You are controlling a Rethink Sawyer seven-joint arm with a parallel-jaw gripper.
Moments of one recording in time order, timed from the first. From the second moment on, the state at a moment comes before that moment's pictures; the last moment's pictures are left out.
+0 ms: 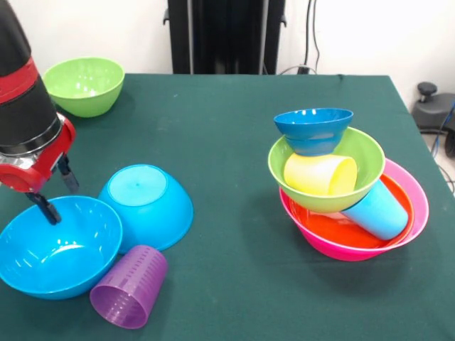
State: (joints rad) arm -0.93 -0.29 0.76 1.09 -0.68 1.12 0.18
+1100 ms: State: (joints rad) arm -0.88 -0.25 0.75 1.11 -0.68 1.06 0.18
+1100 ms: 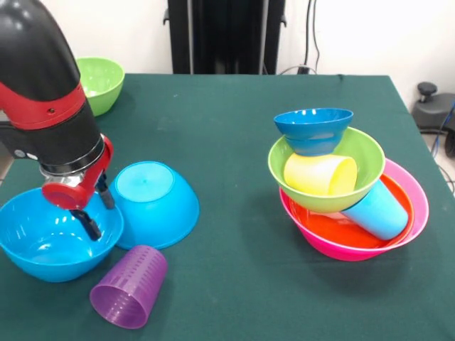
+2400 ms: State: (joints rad) arm -0.90 -0.34 0.73 1.11 -0.68 1.11 0.18
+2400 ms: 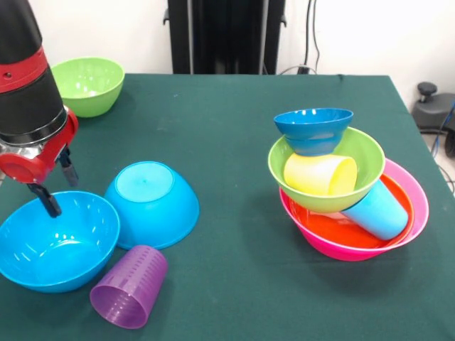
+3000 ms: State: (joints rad) arm -0.91 -0.33 0.70 1.13 -0.68 1.11 0.18
